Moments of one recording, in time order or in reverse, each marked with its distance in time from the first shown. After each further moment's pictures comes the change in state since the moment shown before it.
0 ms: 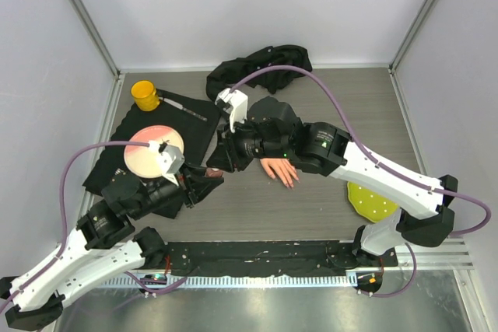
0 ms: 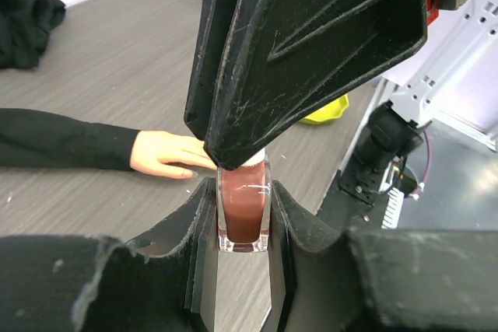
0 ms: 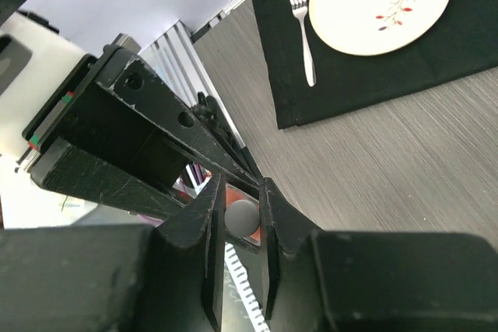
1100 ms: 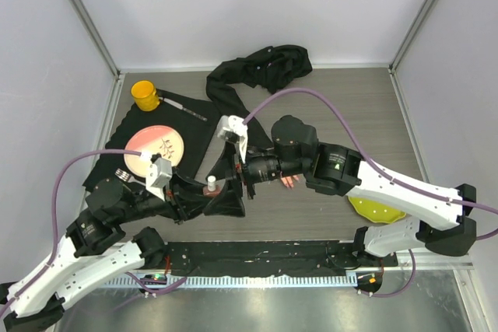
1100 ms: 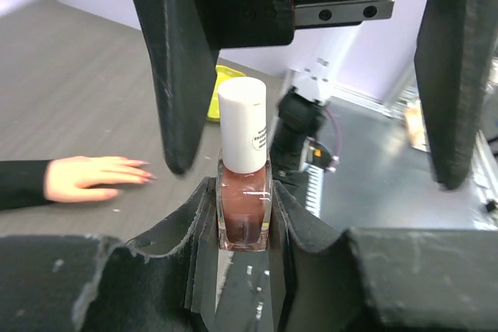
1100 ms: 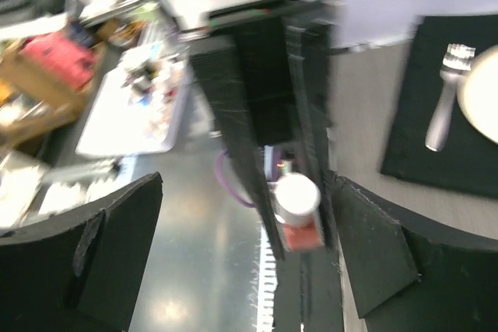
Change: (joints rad) left arm -0.002 -0.071 0.029 -0.025 0.289 -0.061; right arm 0.050 -0.165 -0.267 0.359 -0.419 -0.147
